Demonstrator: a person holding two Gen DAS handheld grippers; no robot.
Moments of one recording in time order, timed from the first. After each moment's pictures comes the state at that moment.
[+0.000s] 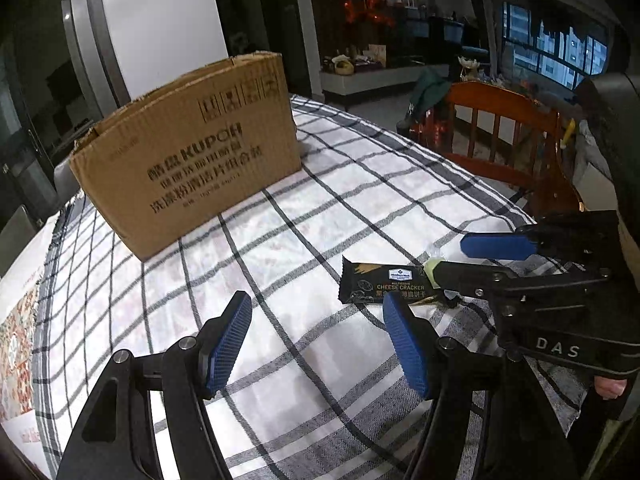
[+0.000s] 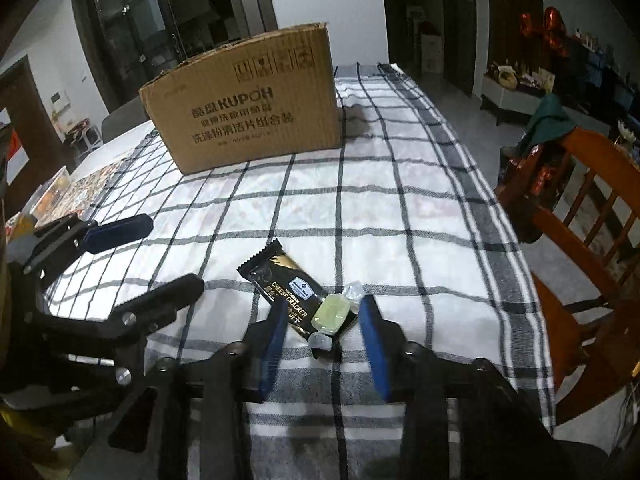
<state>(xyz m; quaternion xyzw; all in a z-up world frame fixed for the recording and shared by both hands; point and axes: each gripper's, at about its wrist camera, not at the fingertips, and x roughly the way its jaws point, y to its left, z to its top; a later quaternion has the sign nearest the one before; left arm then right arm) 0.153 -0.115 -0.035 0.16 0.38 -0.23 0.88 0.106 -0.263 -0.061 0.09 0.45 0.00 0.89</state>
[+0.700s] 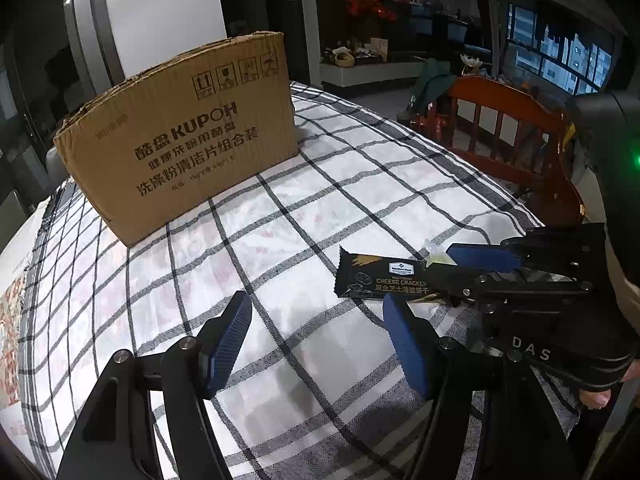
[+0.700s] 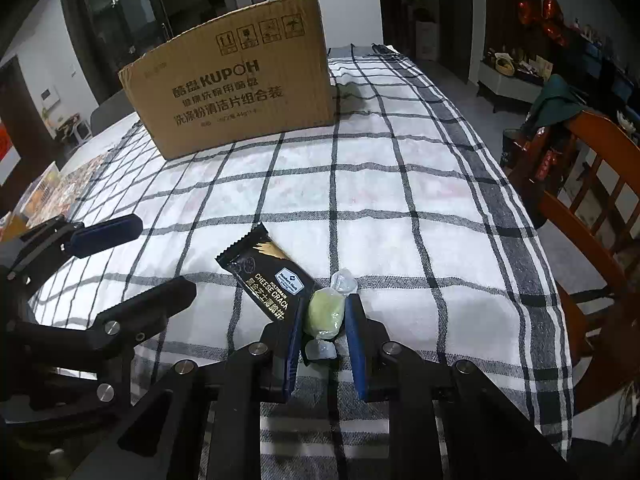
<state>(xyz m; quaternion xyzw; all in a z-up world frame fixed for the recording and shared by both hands) 0.161 -0.114 -0.047 0.15 0.40 -0.24 0.87 0.115 -0.263 -0.079 0.09 0.47 -0.01 0.88</state>
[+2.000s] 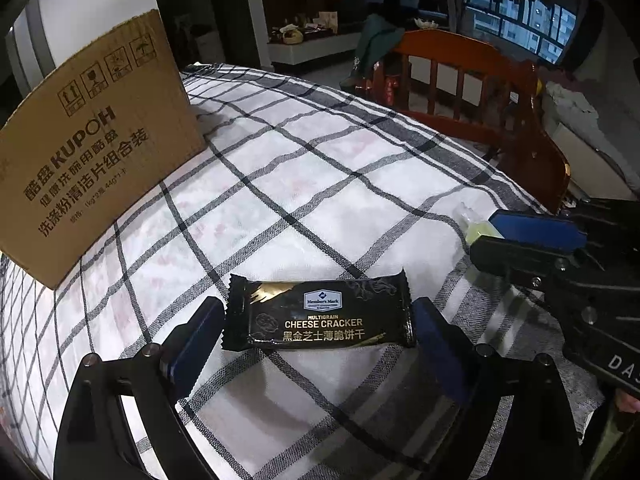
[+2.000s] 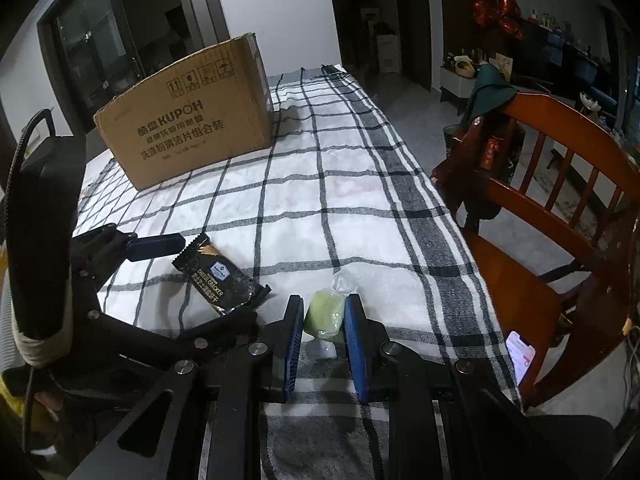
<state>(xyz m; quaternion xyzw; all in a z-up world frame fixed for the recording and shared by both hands) 0.177 -0.182 -0.083 0.20 0.43 -0.30 0.83 0.075 -0.306 -0.070 0.11 0.44 -0.06 0.89</state>
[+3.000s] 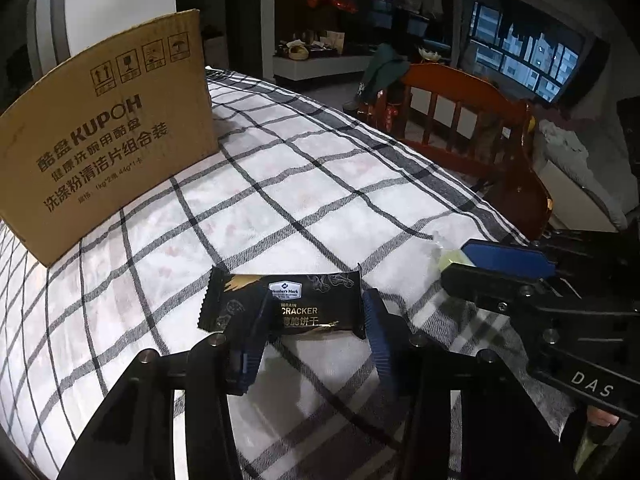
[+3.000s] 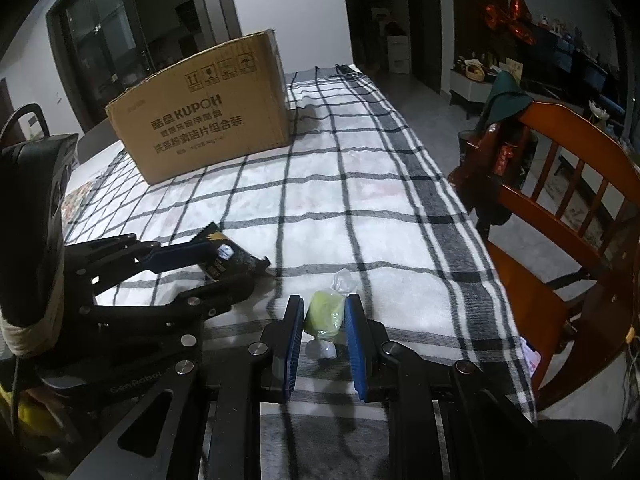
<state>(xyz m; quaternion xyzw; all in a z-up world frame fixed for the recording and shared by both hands) 0.173 -0.159 -0.071 0.13 0.42 -0.32 0.84 0.079 -0.290 -0.065 0.10 0.44 -0.04 0.89</state>
